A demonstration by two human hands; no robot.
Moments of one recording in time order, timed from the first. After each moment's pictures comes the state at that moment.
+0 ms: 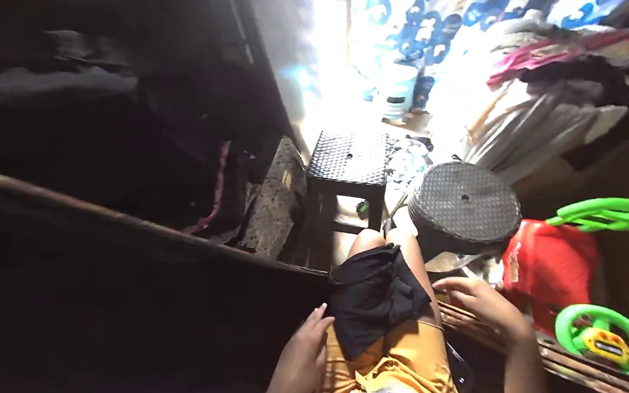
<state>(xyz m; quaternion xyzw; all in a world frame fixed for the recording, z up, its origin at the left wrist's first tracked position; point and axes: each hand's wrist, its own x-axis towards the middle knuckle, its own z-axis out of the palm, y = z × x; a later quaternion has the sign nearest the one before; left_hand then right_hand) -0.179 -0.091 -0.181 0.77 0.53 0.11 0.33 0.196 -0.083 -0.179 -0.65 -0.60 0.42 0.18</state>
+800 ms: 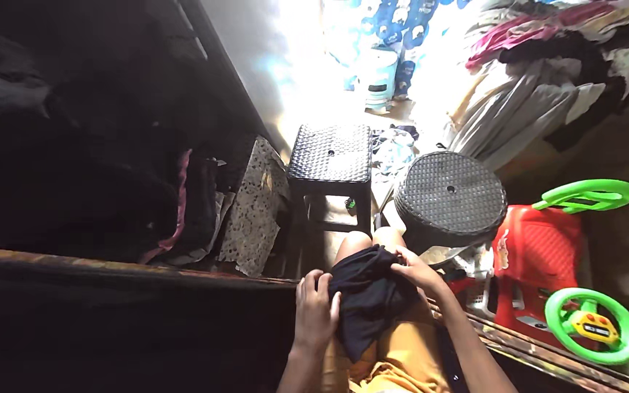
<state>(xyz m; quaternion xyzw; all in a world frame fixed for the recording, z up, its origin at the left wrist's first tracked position) -0.122 -0.021 -0.205 0.79 0.55 0.22 0.16 0.152 0.000 -0.254 -0.58 -0.50 0.54 0.35</state>
